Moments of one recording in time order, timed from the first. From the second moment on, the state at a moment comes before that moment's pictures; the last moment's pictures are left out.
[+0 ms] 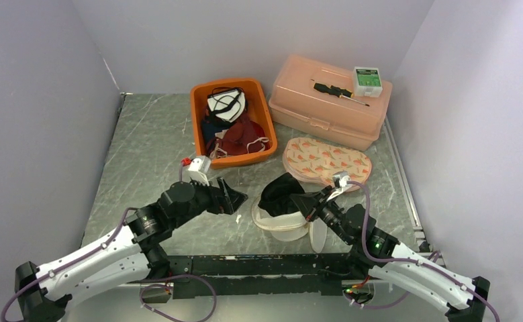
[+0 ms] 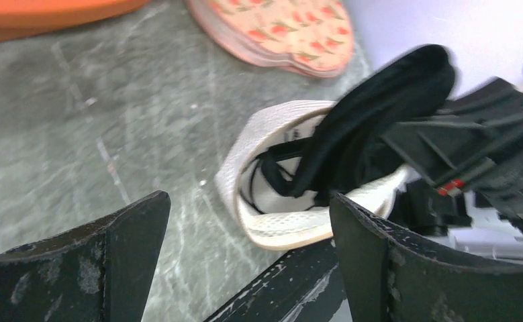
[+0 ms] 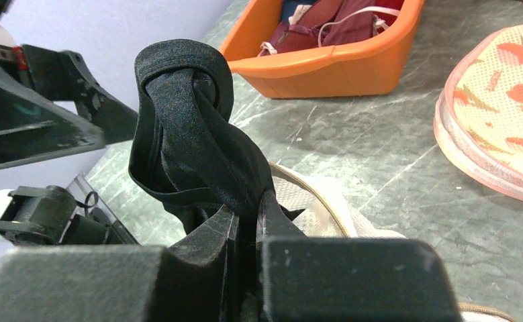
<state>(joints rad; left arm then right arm) -0.93 0.72 0.58 -0.23 -0.17 -0.78 0.98 0.30 0.23 0.06 0.28 0.53</state>
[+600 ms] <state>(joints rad) -0.93 1.06 0.61 0.22 0.27 -0.47 0.98 0.32 0.22 0.06 0.23 0.53</state>
